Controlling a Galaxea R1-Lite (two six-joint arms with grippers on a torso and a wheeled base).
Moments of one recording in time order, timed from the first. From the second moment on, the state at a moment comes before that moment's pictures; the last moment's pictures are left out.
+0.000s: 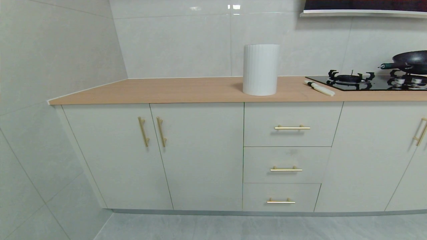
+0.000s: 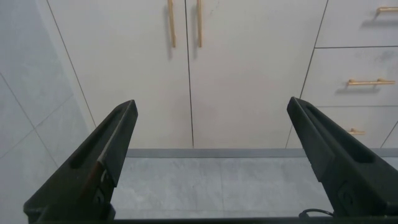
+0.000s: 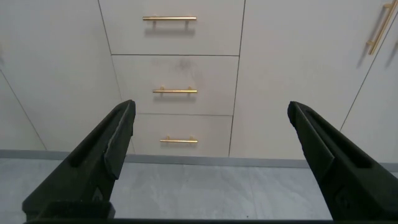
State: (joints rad) left arm 0.00 0.00 0.00 0.00 -0.02 0.00; right arm 0.00 0.00 0.00 -0.01 0.00 -0.02
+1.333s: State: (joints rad) left arm 0.00 0.00 0.00 0.00 -0.02 0.00; right arm 0.00 0.00 0.00 0.00 0.00 -0.01
